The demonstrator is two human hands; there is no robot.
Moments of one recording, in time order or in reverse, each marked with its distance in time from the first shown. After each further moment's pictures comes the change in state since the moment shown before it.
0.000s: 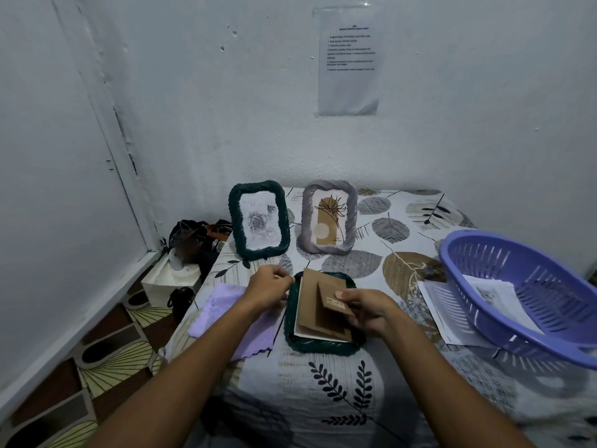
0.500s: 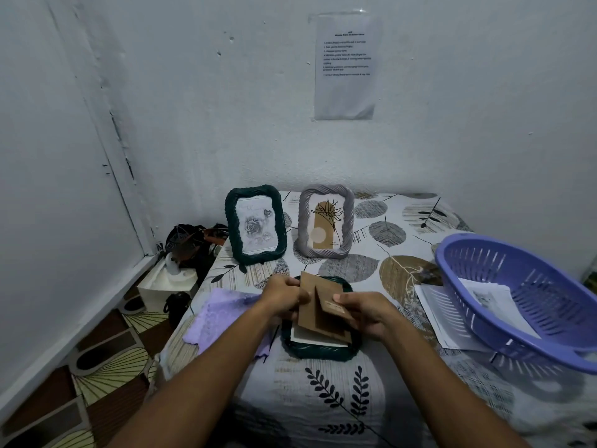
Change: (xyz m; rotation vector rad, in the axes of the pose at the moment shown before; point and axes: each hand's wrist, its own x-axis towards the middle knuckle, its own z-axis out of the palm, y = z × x) left_hand -0.008 0.014 0.029 -0.121 -0.075 -0.151; right_hand 0.000 -0.003 -0.003 -0.048 0.012 -0.070
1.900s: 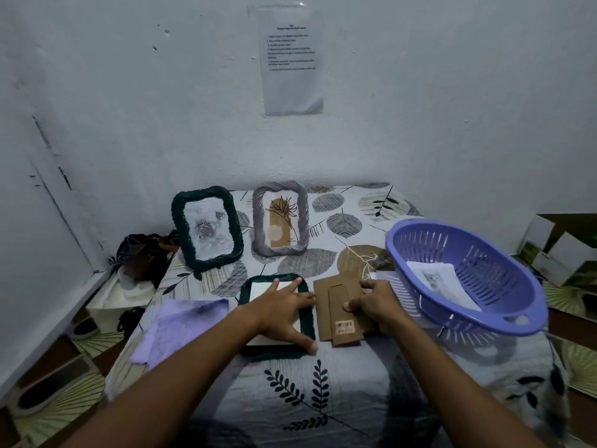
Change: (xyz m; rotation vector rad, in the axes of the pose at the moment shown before) left_hand 0.005 0.002 0.044 1.432 -0.542 0.699; right_hand -0.023 -0.004 -0.081 -0.426 0.356 -0.207
